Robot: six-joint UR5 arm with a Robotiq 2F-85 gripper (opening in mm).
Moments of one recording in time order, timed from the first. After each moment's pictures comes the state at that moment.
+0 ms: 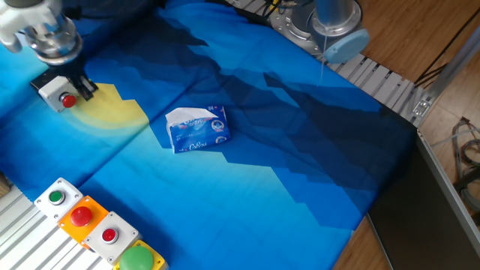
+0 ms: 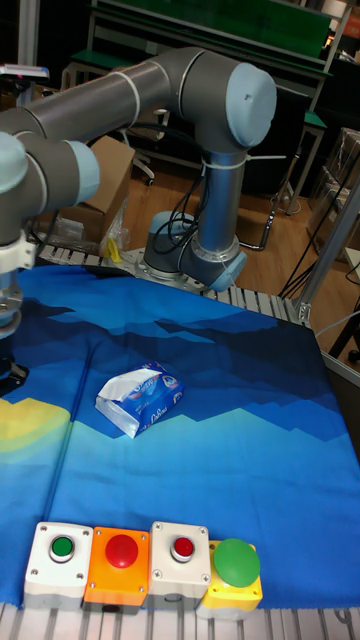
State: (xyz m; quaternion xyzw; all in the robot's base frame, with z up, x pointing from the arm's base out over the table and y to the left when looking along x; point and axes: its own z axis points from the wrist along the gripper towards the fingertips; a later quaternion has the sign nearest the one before) arm 0.600 -0.271 0.056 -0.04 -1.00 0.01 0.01
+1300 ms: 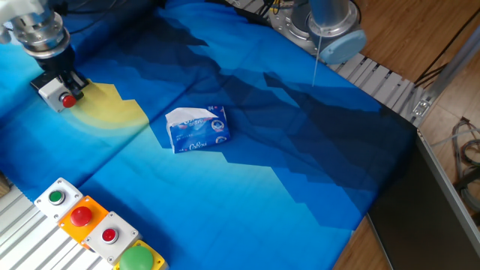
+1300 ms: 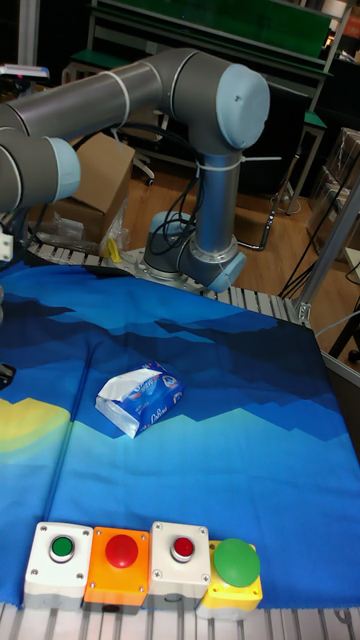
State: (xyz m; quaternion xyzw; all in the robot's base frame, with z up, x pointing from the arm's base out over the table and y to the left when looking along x) arm 0.618 -0.268 0.056 0.02 -1.00 -0.02 -0.02
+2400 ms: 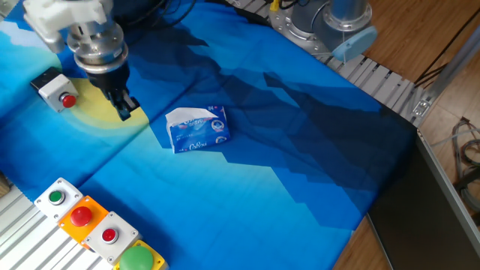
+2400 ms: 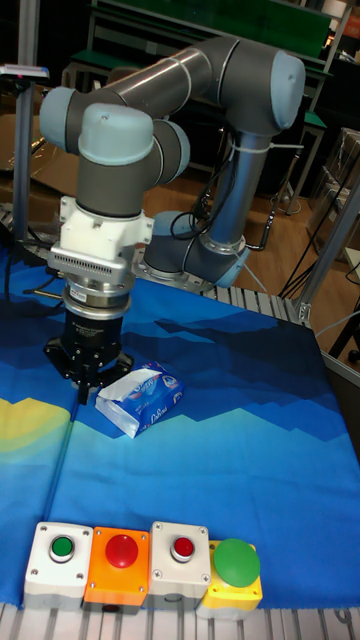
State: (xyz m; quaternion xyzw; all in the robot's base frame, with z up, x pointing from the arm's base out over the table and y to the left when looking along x) arm 0.599 -0.114 0.103 -0.06 -1.00 -0.02 -0.04
